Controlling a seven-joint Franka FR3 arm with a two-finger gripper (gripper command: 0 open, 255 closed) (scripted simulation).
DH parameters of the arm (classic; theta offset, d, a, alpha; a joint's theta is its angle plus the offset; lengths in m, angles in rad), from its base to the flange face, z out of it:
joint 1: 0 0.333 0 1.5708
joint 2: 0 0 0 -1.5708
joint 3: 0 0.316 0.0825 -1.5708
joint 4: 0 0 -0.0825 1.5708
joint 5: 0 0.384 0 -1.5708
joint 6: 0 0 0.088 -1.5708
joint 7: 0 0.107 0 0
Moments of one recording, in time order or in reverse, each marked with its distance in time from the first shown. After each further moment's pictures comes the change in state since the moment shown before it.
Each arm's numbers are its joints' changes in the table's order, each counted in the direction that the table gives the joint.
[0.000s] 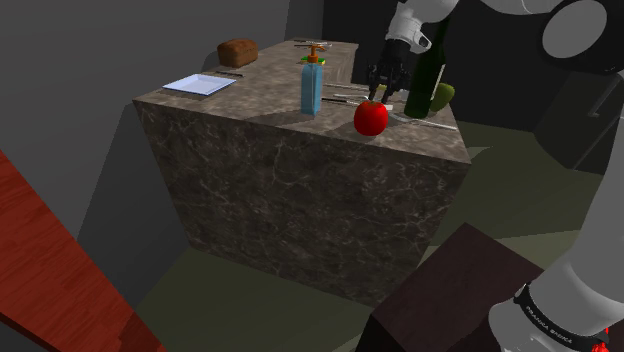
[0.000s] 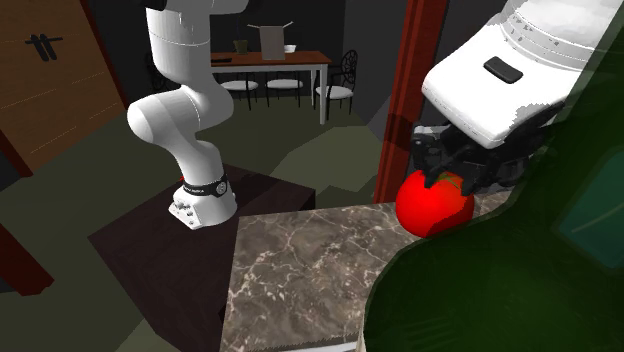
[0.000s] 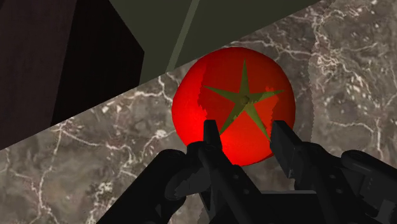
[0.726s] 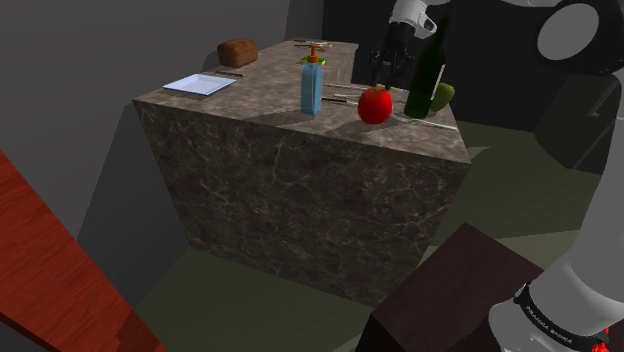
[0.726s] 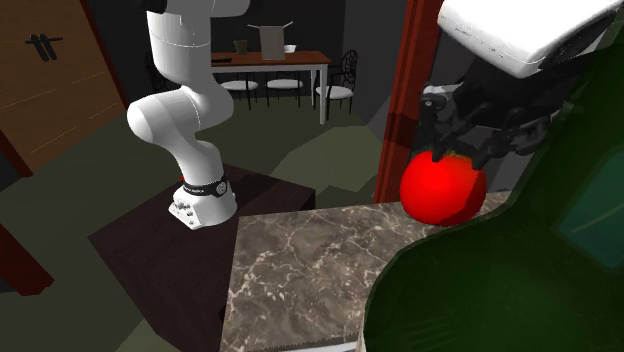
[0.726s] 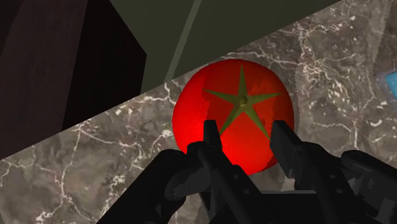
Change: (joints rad) arm -0.015 -0.020 0.001 -0.135 0.008 0.109 0.039
